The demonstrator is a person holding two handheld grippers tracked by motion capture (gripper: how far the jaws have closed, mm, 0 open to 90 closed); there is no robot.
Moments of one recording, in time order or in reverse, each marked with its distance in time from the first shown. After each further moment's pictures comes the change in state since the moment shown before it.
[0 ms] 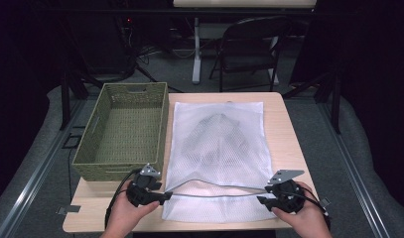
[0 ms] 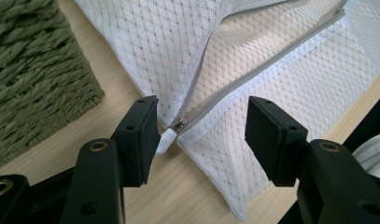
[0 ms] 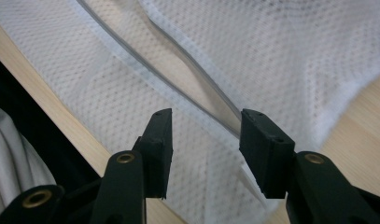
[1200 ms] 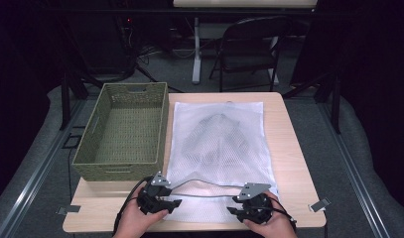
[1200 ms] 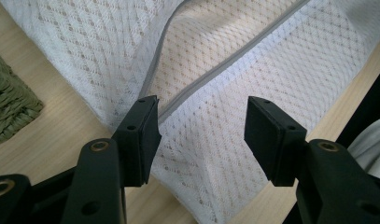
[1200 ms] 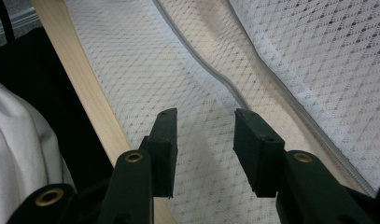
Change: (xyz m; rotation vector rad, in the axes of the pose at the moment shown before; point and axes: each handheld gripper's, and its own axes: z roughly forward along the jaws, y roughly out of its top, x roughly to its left) left arm -0.018 -0.011 0.027 -0.001 -0.041 0.088; right arm 0.055 0.007 0.057 -0.102 0.149 -0.156
